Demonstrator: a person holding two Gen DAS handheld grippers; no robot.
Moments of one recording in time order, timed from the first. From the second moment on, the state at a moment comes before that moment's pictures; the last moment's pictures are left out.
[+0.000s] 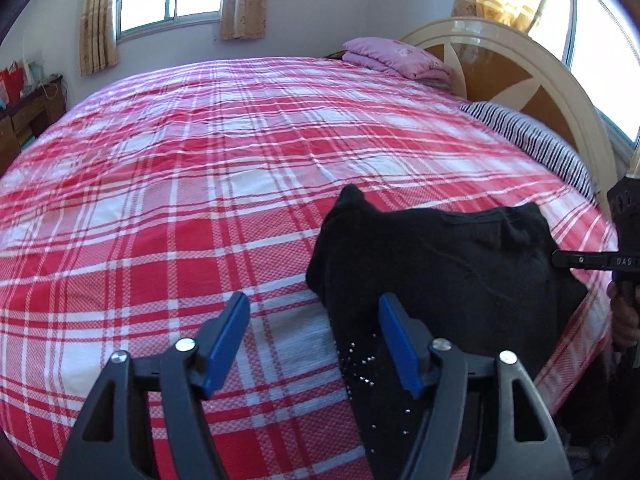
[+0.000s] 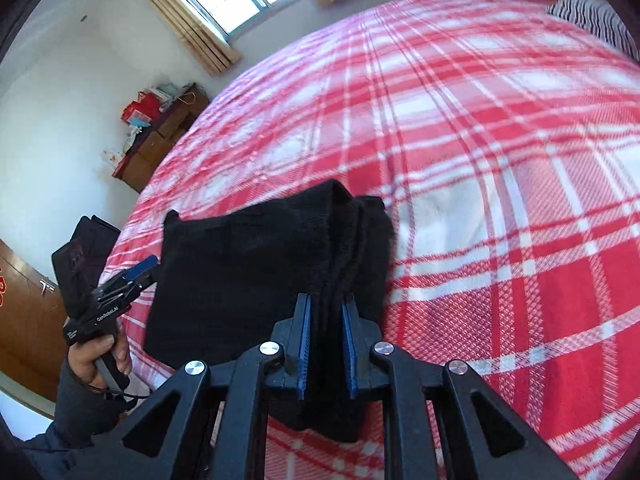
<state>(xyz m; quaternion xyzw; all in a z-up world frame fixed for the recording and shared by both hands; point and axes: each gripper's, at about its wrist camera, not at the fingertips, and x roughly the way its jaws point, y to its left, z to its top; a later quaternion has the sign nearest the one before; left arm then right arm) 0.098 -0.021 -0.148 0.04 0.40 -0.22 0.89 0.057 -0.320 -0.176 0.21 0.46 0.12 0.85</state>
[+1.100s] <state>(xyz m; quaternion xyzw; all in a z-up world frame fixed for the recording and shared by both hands) 0.126 -0.029 -0.151 0.10 0.37 -0.14 0.91 0.078 -0.282 -0.153 0.15 0.41 0.10 0.90</state>
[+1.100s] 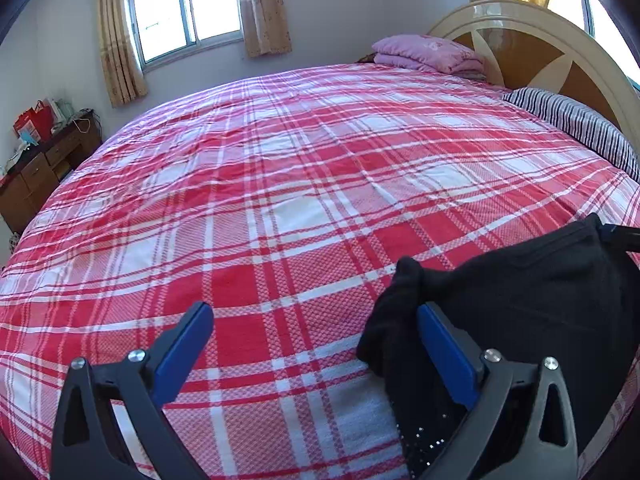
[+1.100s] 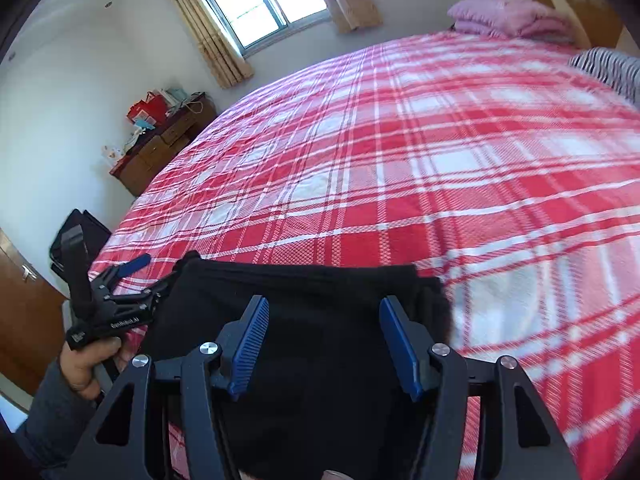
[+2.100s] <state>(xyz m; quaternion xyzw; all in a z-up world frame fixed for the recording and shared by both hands) 0.085 -0.012 -0.159 -0.02 0.41 -0.24 0.88 0.024 -0.297 -0.146 0.11 0.40 0.09 0.91</state>
